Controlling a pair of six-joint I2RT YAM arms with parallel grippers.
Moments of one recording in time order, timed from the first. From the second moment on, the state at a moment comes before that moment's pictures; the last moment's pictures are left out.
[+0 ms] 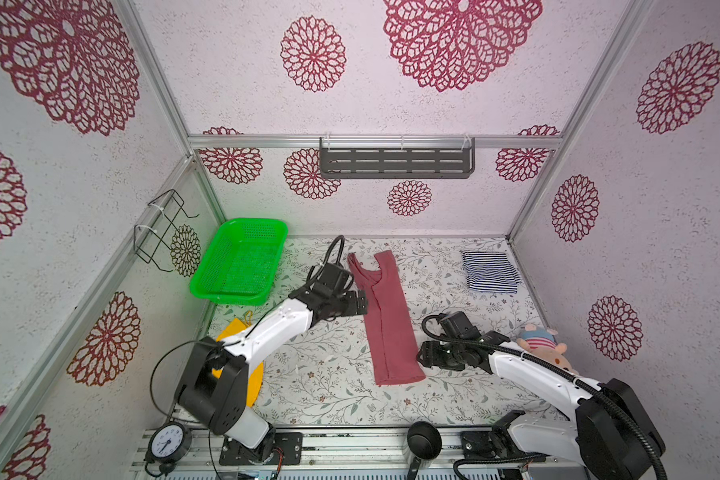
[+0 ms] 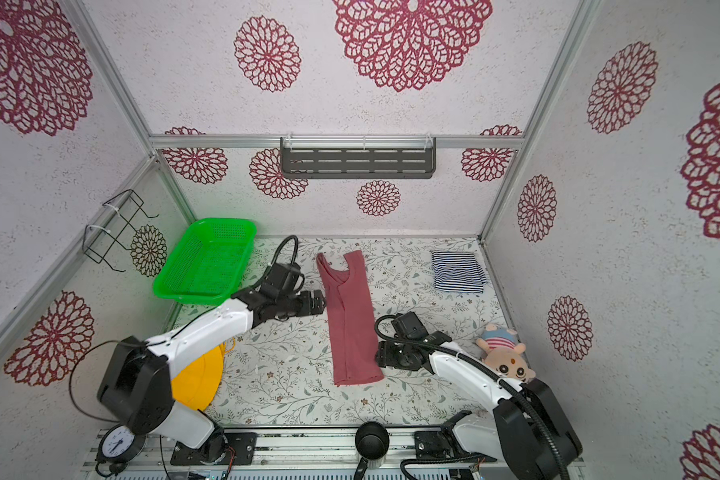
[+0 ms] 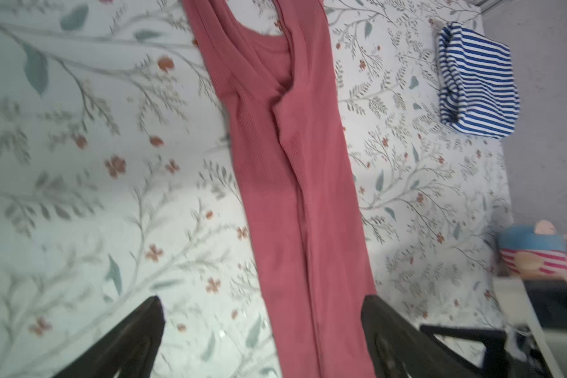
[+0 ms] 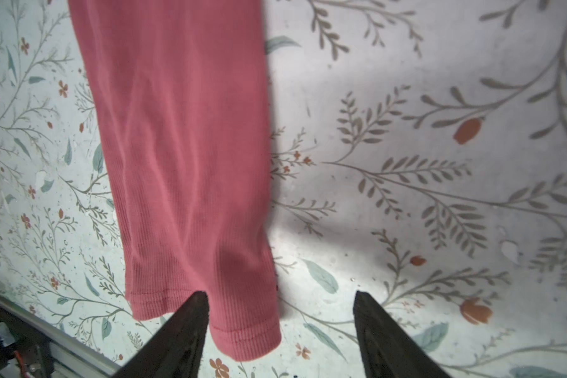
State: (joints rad) left arm -0.62 1.50 1.05 -0.45 0.04 -0.68; right arm 0.54 1.22 0.62 -0.53 -0.21 0.59
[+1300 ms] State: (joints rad) left arm -0.97 1.62 0.70 -0.08 0.21 -1.40; right arm 0.56 1.24 0.48 -0.37 -0.45 0.64
